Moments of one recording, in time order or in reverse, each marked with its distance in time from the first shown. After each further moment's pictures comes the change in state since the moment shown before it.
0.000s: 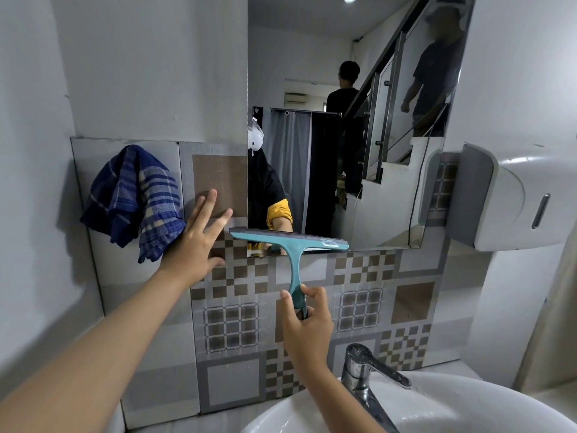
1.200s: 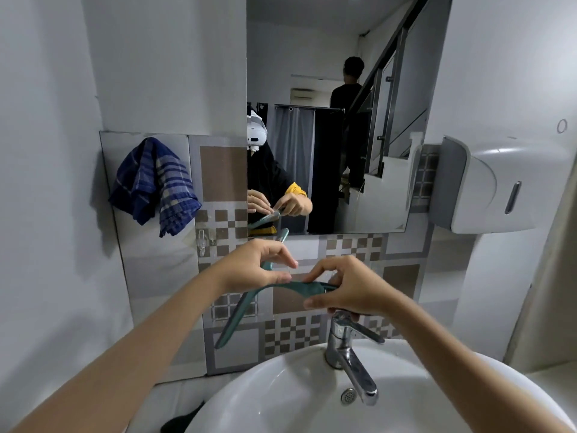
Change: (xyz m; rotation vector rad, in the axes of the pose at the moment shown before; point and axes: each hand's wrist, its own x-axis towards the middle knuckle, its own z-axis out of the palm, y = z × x) left_hand -0.046 0.134 -0.069 -0.827 -0.532 -0.071; right_hand 0.034 -0.118 -0.129 -0.508 -0.925 0.064
